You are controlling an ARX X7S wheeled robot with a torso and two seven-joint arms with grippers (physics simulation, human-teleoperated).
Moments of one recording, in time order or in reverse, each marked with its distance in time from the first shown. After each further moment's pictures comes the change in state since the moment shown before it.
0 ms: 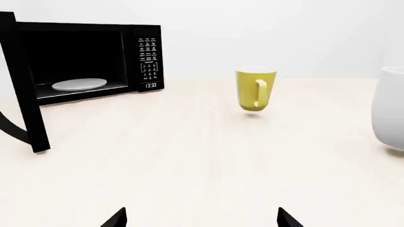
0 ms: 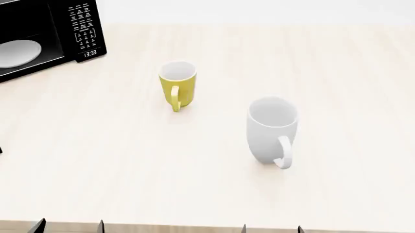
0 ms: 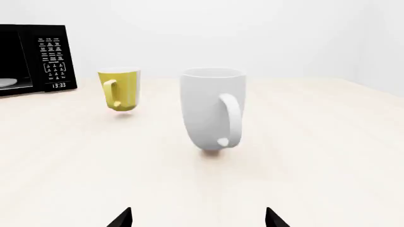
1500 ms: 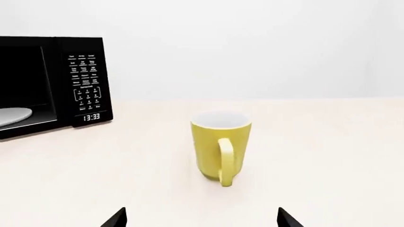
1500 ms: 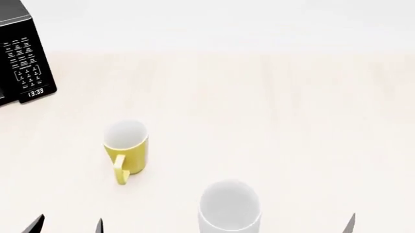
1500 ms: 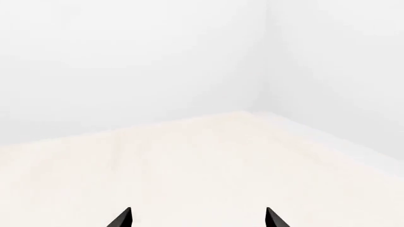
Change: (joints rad) left arm 0.011 -0.125 0.118 0.024 -0.114 0.047 -0.077; right arm -0.086 0.171 0.213 -0.285 0.242 0.135 0.169
